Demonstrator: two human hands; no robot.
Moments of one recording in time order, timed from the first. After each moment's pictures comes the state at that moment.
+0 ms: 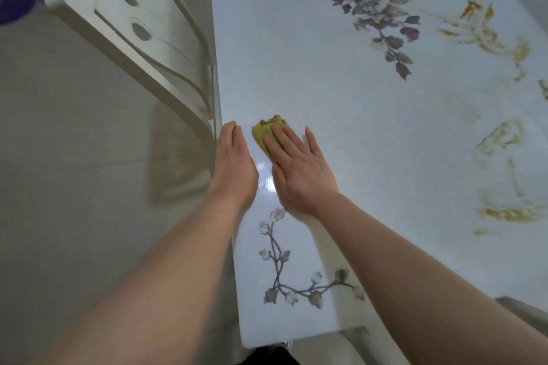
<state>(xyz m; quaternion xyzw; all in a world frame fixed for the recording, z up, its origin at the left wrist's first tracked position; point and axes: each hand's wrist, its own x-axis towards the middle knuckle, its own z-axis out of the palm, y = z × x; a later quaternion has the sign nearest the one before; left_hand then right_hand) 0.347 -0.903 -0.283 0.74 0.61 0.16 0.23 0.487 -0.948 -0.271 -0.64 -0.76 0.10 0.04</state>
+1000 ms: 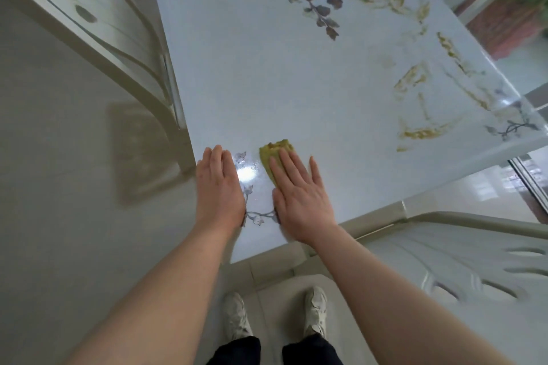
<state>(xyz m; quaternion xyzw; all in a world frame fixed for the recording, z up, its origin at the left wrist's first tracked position) 0.339 -1.038 -0.287 0.83 0.53 0.11 0.13 0.484 -1.119 -0.272 -0.74 -0.66 0.11 0.04</state>
